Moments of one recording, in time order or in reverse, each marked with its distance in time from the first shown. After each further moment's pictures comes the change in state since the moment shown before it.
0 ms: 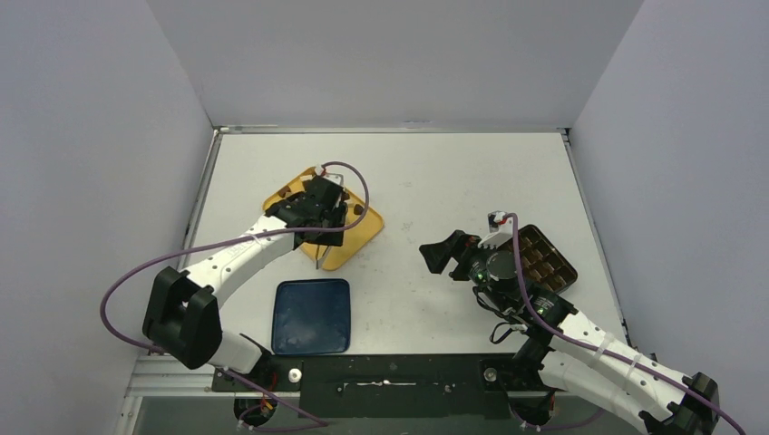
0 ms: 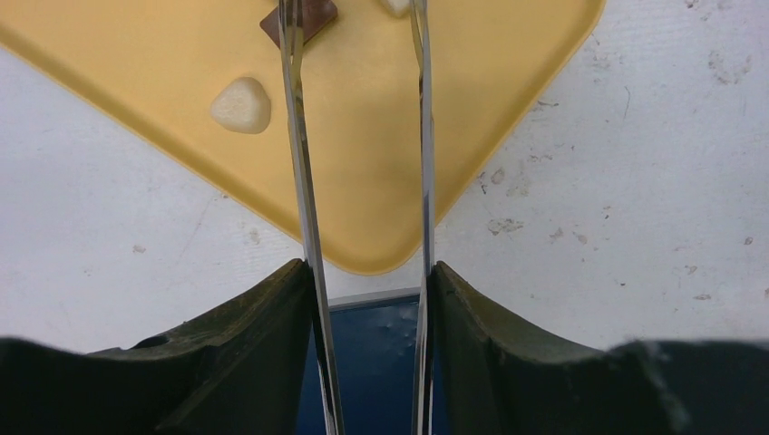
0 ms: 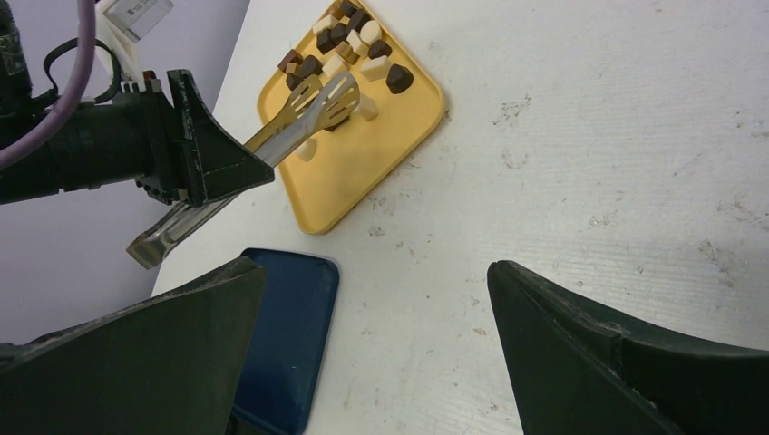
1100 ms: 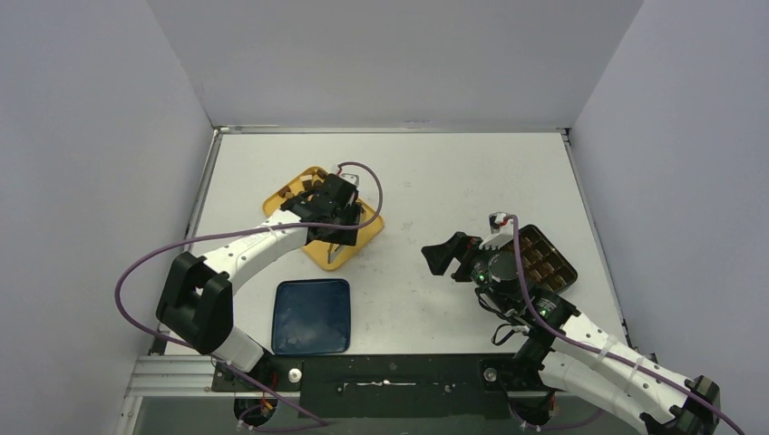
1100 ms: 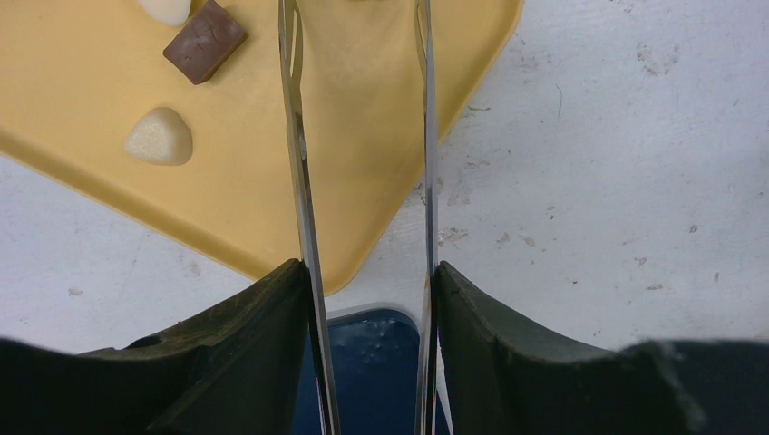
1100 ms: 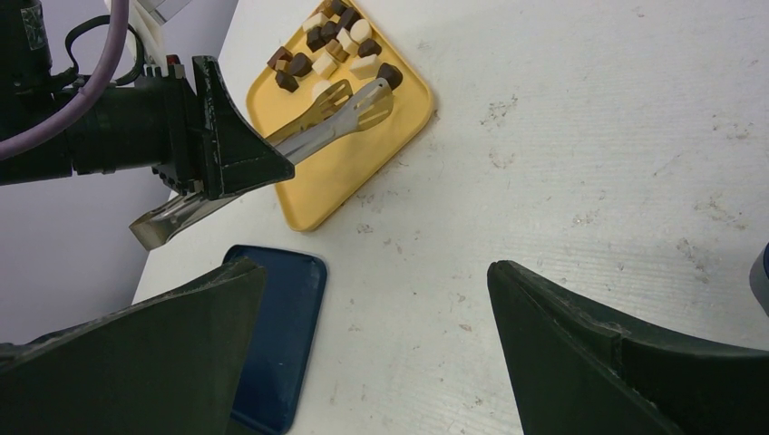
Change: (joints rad) left arm -0.043 0.107 0.052 0.040 0.068 0.000; right arm 0.000 -0.021 0.000 -0.029 0.009 -0.027
